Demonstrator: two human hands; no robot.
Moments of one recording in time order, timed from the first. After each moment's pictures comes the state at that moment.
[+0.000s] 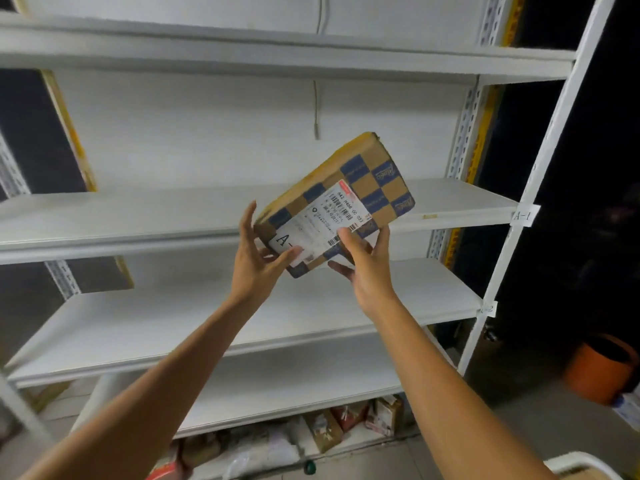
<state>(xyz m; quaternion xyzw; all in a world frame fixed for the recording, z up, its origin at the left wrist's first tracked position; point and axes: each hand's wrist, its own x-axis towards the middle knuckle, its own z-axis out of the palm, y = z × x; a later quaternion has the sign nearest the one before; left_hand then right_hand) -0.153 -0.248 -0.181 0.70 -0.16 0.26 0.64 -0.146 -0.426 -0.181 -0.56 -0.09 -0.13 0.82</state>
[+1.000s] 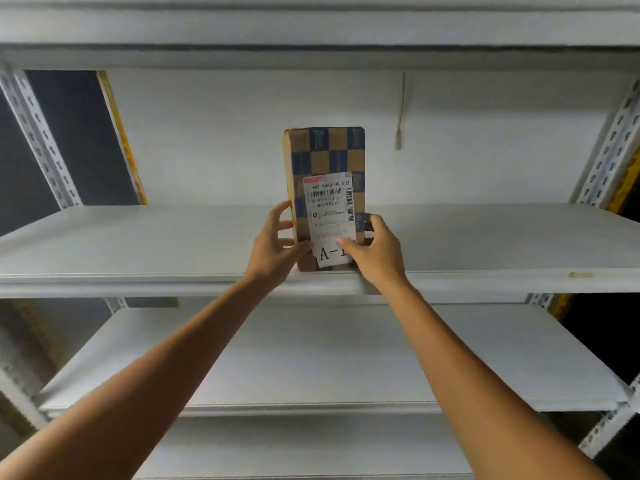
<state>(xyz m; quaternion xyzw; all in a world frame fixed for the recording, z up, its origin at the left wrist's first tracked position) 0.041 -0.140 -0.151 0.79 -0.04 0.24 0.57 0.084 -0.312 -0.161 -0.82 -0.12 -0.18 0.52</state>
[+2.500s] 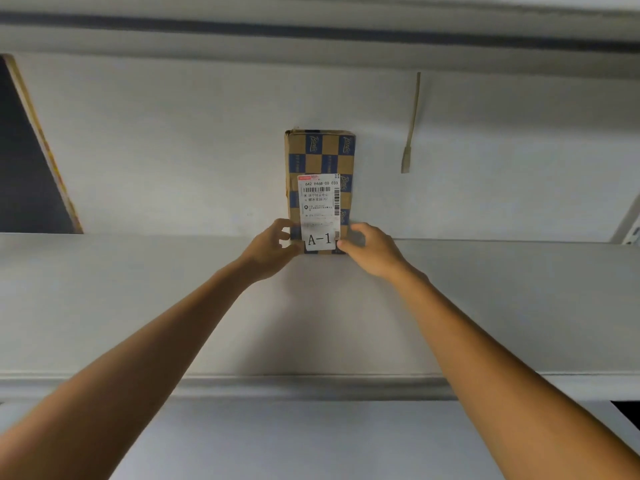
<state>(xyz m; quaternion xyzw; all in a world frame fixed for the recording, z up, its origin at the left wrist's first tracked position) 0.260 -0.111 -0.146 0.90 0.00 0.12 0.42 0.284 -0.316 -0.135 -0.91 -0.16 -0.08 0.38</state>
